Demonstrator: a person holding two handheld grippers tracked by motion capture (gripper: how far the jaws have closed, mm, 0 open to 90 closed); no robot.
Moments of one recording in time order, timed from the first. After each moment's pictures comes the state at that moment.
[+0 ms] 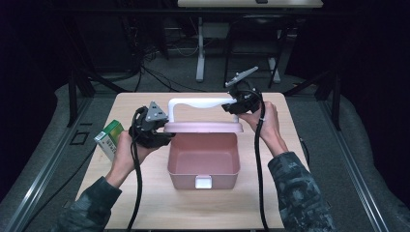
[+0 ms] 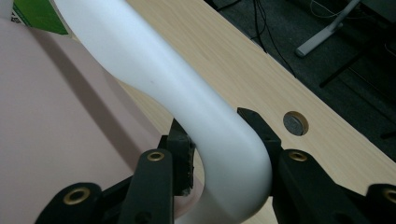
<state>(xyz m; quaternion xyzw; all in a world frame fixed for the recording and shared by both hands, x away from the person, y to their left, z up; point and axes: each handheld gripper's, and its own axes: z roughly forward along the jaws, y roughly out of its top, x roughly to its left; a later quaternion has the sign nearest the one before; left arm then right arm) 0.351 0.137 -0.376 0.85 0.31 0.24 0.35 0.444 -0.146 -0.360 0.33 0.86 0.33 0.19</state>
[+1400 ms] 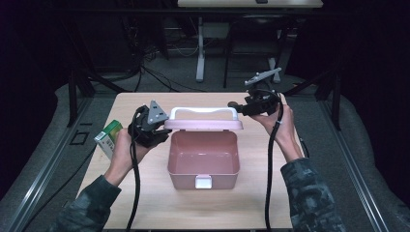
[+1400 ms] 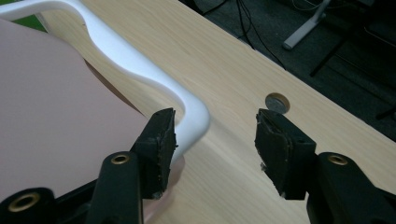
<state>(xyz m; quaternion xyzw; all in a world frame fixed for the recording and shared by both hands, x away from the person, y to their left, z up) 0.349 0.137 -0.372 0.85 0.29 0.29 0.33 0.430 -0.192 -0.355 0.38 0.83 0.35 0.19</state>
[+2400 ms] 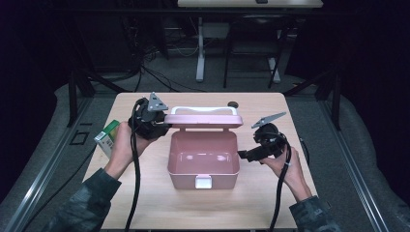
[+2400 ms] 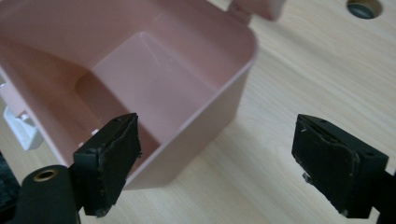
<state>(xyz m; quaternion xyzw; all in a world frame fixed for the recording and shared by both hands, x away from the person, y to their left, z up) 0.365 0.136 -0.361 0.85 0.32 0.25 0.33 0.357 -0.205 -0.435 0.38 0.86 0.33 0.10</state>
